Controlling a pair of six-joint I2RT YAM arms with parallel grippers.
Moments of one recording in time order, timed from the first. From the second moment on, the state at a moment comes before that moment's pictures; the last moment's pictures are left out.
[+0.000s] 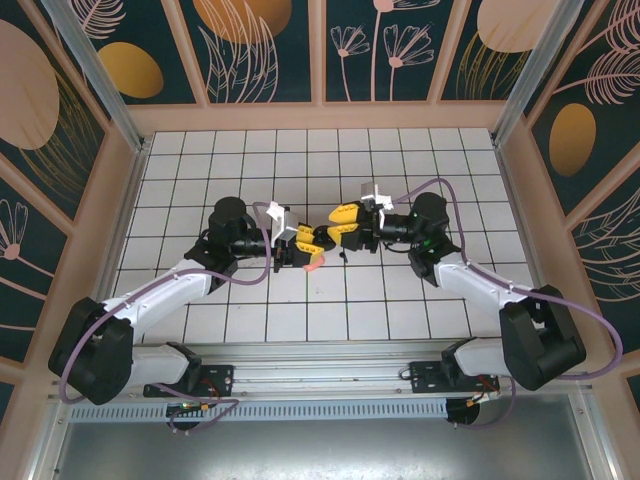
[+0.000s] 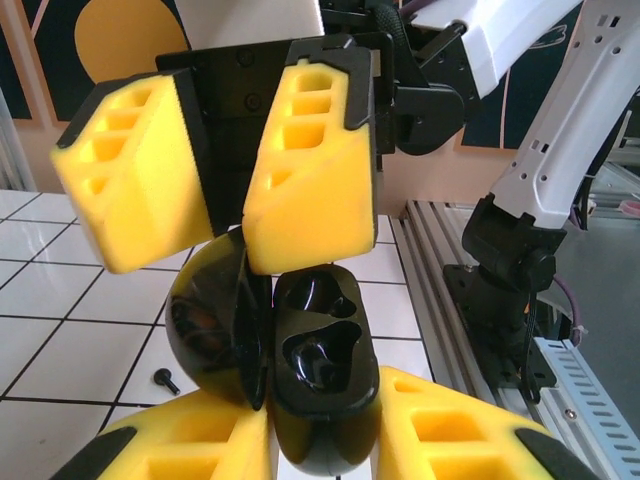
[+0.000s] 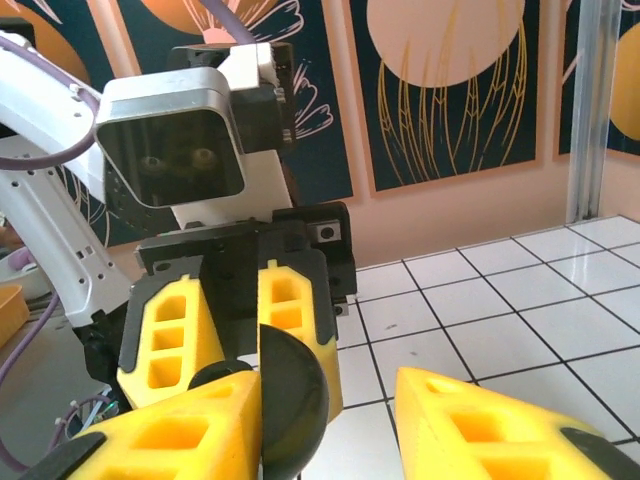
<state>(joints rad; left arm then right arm) -0.56 1.29 0.71 0.40 1.02 0.08 0.47 1.31 0.67 0.75 -1.04 0.23</state>
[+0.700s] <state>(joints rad) -0.54 1.43 0.67 0.57 0.99 -0.01 0.44 1.27 0.67 0.72 -0.97 0.32</state>
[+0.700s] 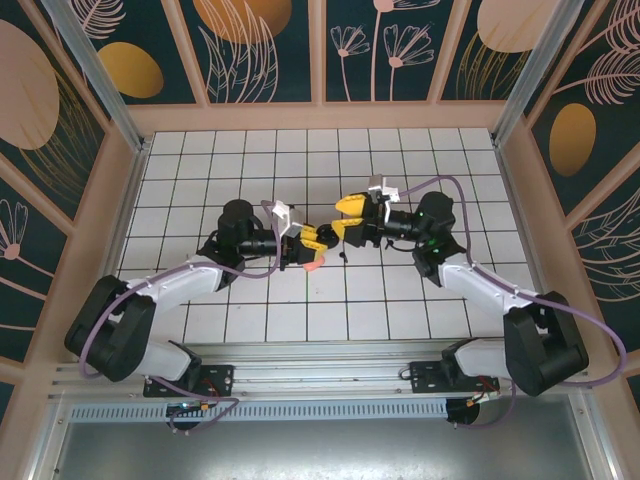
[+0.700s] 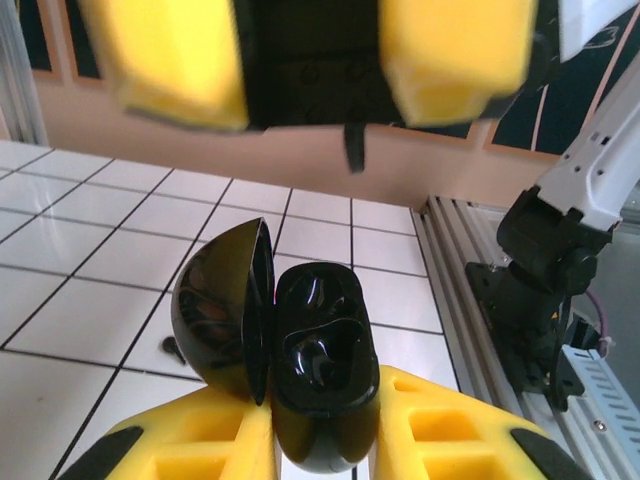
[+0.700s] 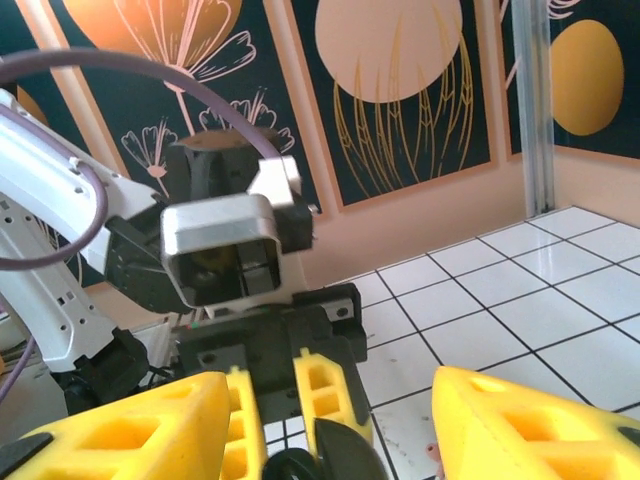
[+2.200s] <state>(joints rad) -0.33 1.46 0.46 0.69 0.95 -0.11 0.64 1.96 1.40 -0.77 -0.13 0.20</state>
